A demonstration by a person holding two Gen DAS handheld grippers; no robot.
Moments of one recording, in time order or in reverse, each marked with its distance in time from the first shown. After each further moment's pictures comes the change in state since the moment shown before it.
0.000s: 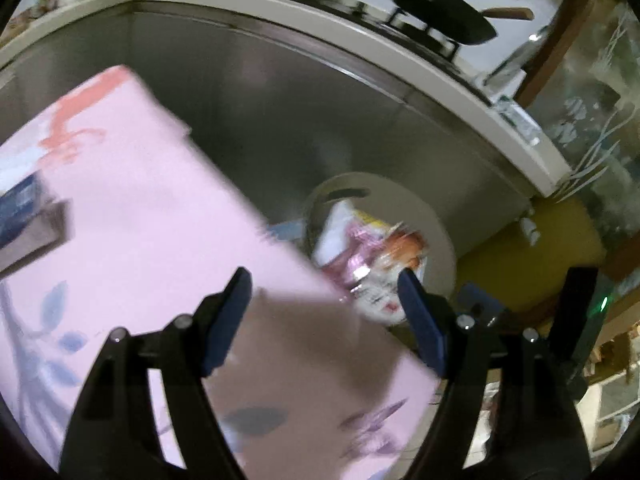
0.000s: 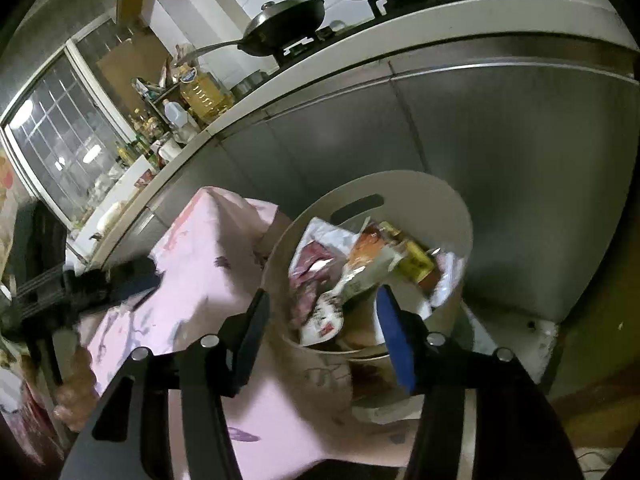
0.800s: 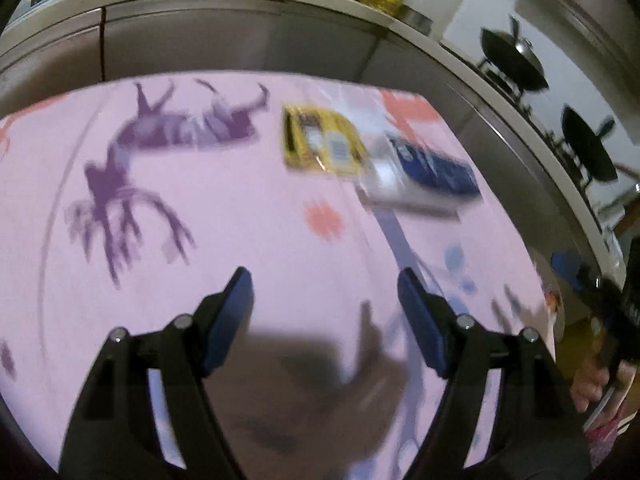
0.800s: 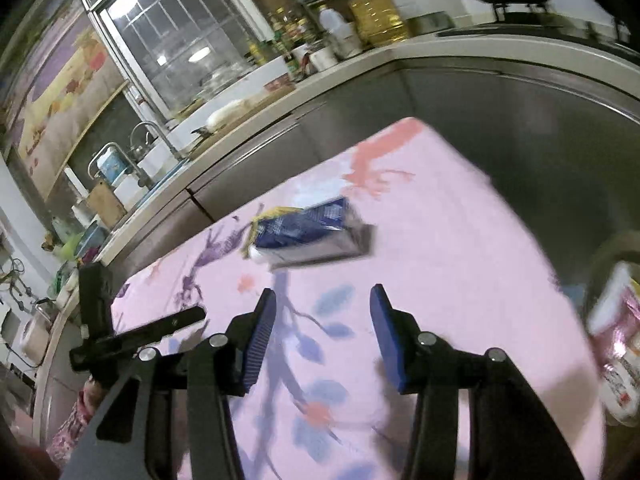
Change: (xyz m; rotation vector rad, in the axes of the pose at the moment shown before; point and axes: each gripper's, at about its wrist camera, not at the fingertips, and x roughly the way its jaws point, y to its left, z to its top) left arm -0.161 0.274 -0.096 -0.424 -0.188 0.289; right arm 0.109 0.270 -0.014 -0.342 0.241 0.310
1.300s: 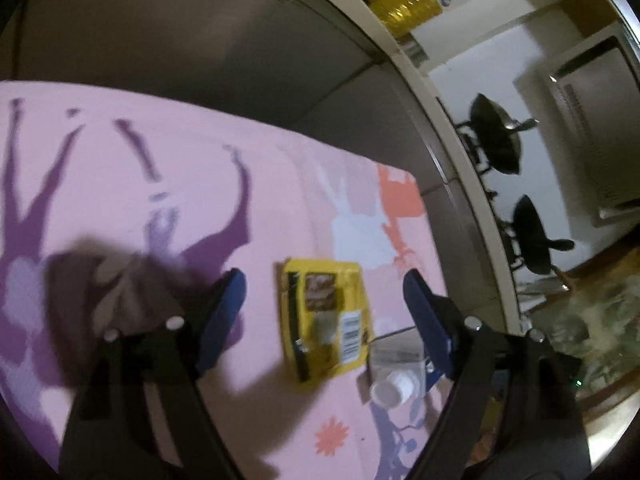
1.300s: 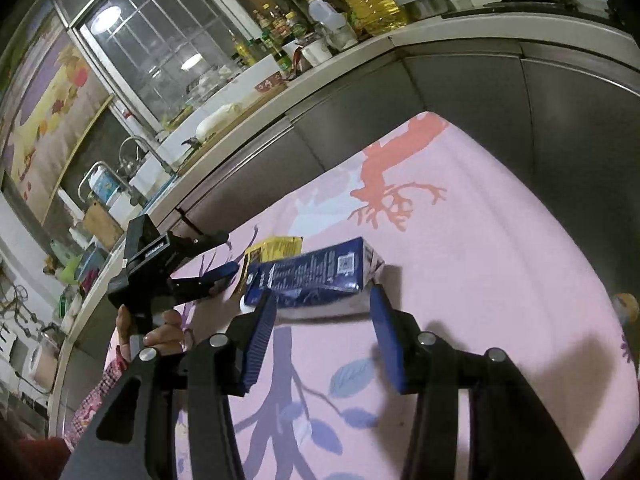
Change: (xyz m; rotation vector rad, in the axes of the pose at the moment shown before) left arm 0.105 0.065 0.125 -0.212 0.081 -0.416; right arm 0.064 -0.011 0.037 0.070 -0.001 0.023
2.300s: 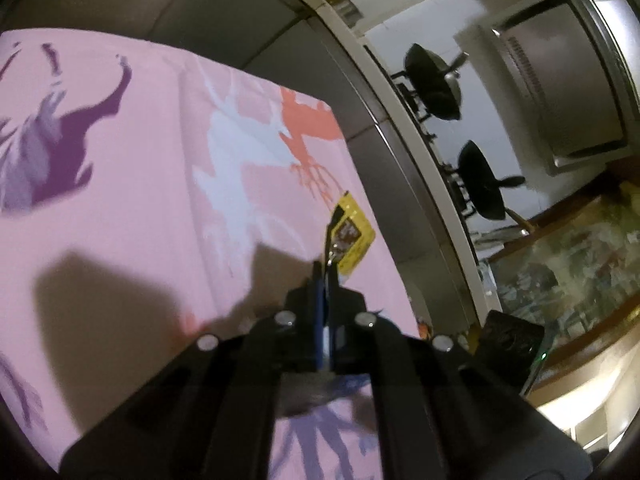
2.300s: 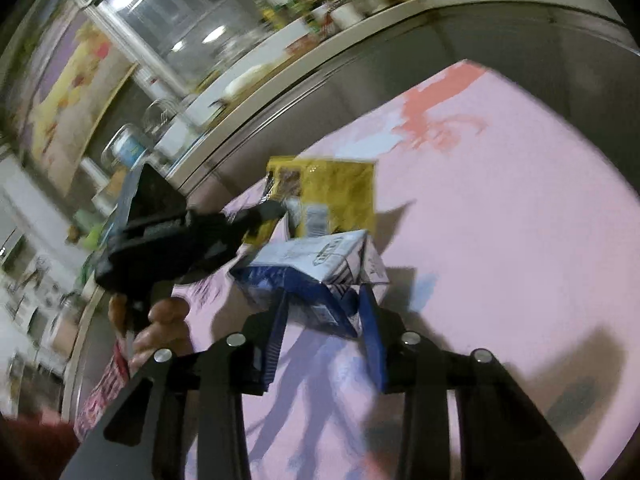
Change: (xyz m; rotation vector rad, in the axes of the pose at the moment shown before) left arm 0.001 -0.062 -0.085 0.078 0.079 -0.155; right arm 0.003 0.029 -0.058 -0.050 0.151 0.130
